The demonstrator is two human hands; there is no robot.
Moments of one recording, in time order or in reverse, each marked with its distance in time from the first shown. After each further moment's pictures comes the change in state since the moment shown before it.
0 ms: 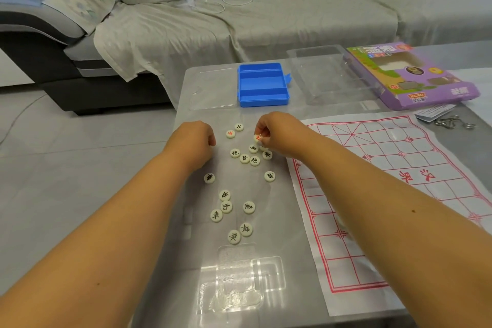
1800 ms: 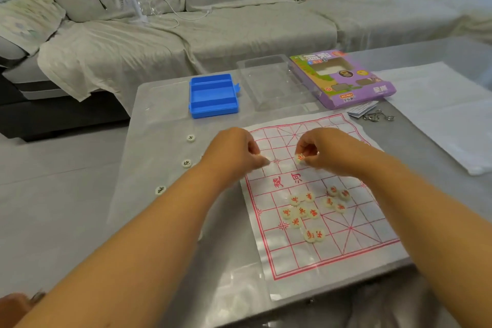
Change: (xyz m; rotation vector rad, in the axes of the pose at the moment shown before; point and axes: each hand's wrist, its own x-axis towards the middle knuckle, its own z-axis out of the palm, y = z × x) left_hand -0.045 0.163 -0.002 -0.324 -0.212 0.172; right_hand -0.128 0.102 -0.060 0.013 -0.026 0.224
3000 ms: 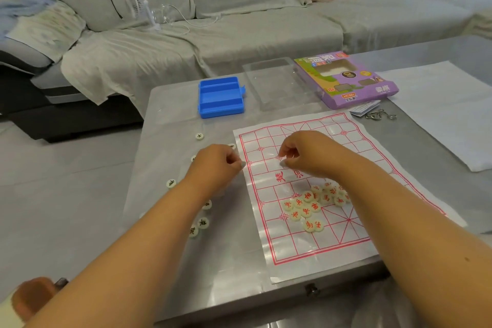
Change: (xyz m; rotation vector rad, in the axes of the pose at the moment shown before) left_hand -0.028 -0.037 0.003 -0.066 0.108 -0.091; right_hand -0.004 -0.023 0.016 -0.001 0.047 -0.119
